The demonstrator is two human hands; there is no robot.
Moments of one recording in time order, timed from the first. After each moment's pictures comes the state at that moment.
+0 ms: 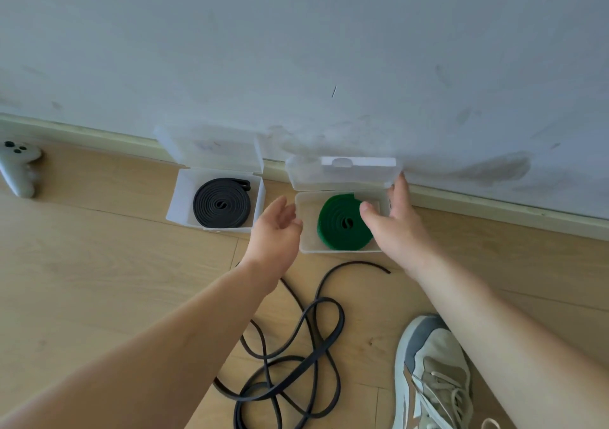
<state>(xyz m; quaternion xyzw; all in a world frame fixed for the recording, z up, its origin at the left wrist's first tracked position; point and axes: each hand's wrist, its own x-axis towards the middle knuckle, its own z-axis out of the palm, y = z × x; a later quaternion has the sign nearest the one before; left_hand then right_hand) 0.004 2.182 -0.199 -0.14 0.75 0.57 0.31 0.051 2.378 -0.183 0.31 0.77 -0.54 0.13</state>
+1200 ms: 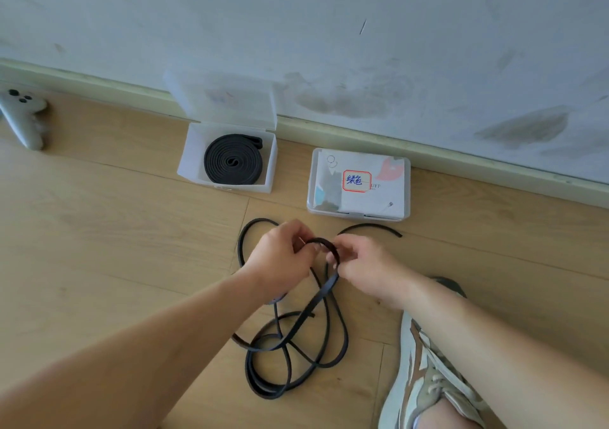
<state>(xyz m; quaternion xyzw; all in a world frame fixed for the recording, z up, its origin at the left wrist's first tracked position) 0.069 2.137 -0.216 0.00 0.84 0.40 0.37 0.122 2.314 -0.217 0.23 0.74 -0.51 0.36</state>
